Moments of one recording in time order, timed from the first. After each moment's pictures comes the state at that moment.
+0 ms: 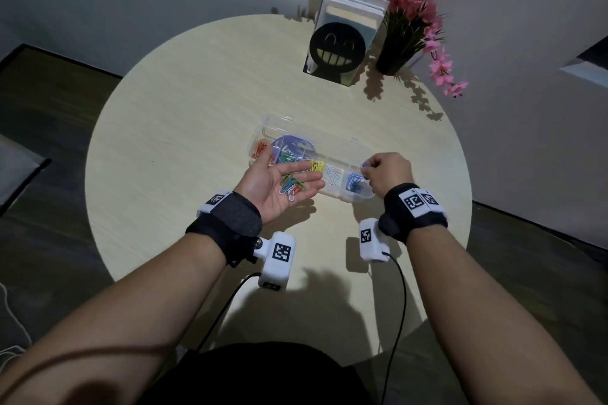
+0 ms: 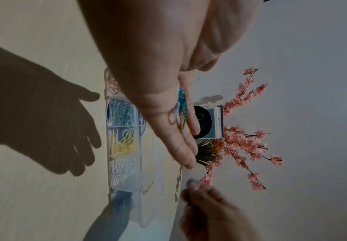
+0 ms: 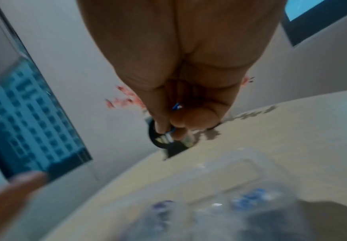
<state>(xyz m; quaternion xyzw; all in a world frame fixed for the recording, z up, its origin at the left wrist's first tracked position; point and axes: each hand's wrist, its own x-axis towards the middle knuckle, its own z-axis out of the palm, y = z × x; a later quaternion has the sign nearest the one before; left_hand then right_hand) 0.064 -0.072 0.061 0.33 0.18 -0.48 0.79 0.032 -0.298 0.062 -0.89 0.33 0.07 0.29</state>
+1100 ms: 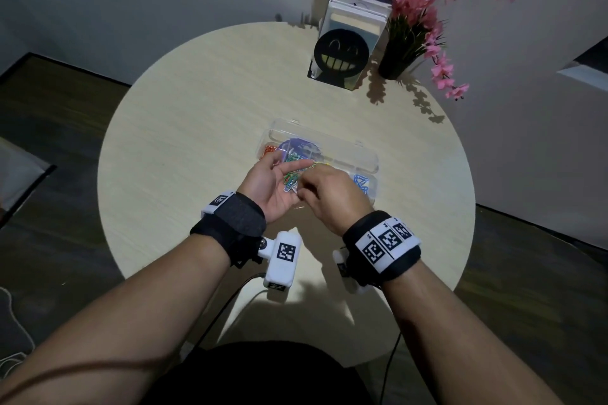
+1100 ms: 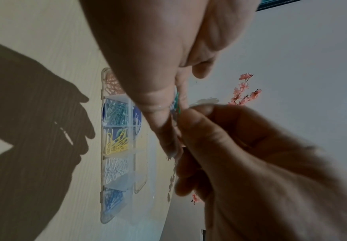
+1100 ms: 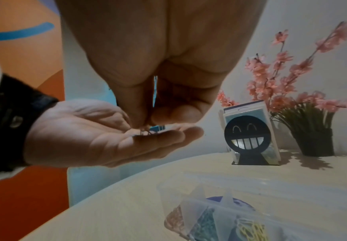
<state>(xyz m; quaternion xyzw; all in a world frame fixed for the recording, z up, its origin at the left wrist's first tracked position) 0.062 -0.060 0.071 0.34 0.18 -0.44 0.81 0.002 -0.180 0.105 -0.97 -0.02 0.09 0.24</state>
